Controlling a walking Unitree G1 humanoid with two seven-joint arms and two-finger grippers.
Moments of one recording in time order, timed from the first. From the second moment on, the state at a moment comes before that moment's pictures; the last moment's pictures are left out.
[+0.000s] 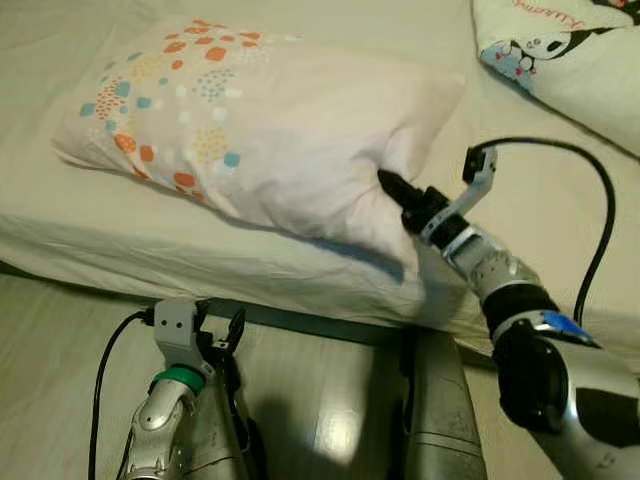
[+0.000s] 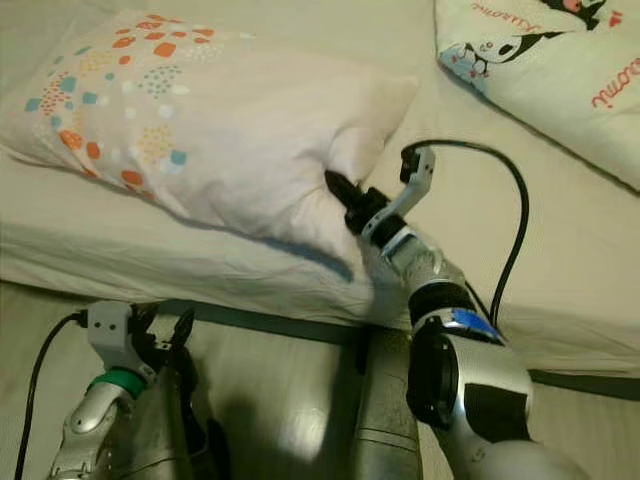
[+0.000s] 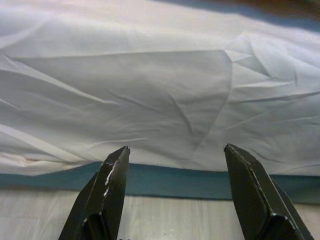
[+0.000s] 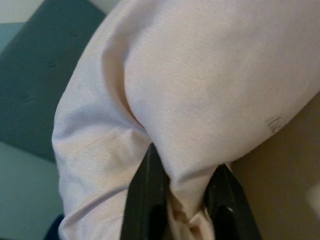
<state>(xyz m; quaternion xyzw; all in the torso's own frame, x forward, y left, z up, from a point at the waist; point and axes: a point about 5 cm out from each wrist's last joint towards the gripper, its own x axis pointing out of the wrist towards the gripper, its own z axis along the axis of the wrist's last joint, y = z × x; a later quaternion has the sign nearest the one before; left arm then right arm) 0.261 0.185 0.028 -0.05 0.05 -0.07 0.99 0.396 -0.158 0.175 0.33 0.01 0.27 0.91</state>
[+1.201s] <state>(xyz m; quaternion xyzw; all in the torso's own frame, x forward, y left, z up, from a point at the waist) 0.199 0.244 -0.051 -0.09 0.28 0.14 0.95 0.348 -0.134 0.066 0.24 0.17 0.21 0.93</state>
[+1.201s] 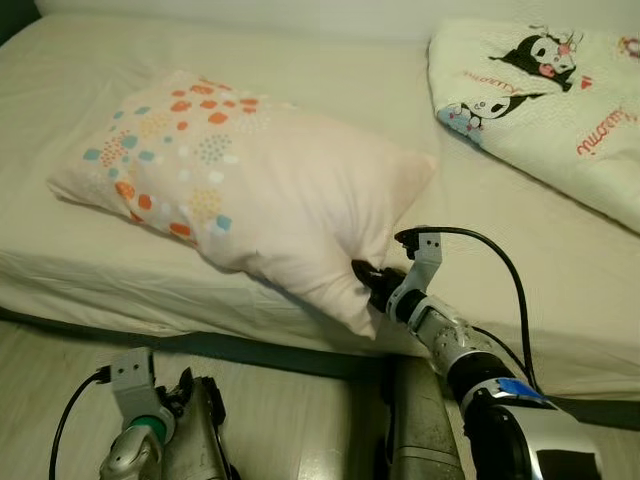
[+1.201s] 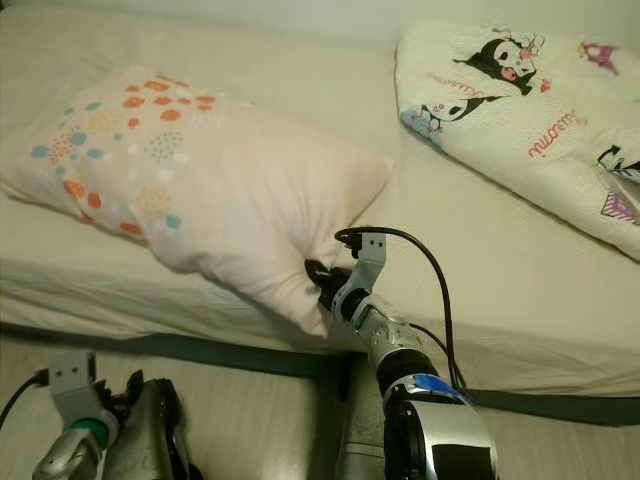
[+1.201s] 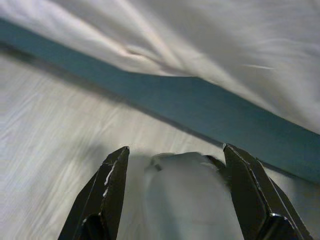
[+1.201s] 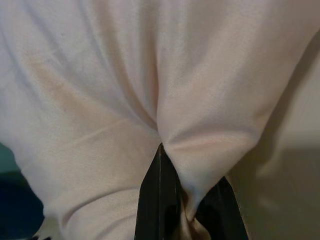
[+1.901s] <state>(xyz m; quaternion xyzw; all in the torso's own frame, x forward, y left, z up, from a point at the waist) 0.204 0.235 -0.057 -0.10 0.31 0.13 0.93 0.337 -0.179 0.053 0.24 0.16 0.12 0.95</state>
